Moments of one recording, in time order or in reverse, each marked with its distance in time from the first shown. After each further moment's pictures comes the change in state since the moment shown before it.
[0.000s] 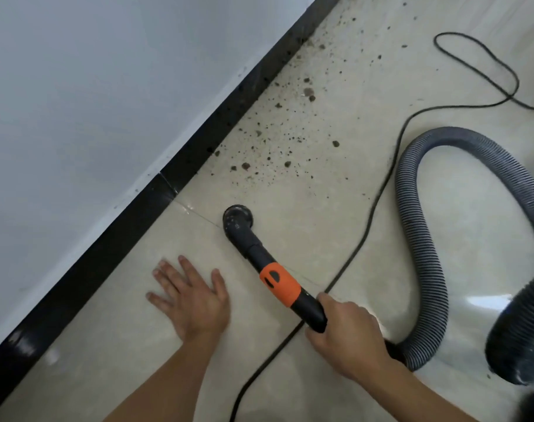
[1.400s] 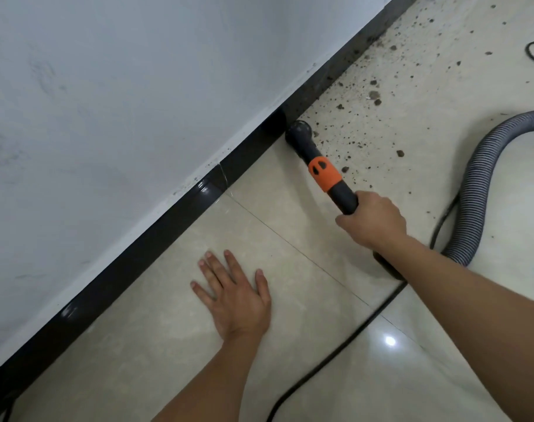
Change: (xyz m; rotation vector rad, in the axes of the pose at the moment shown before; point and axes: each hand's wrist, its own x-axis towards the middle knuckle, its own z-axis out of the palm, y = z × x) left_hand 0.004 -0.002 0.006 -0.024 0.039 0.020; right_hand 0.169 -0.047 -0.061 0.092 0.197 0.016
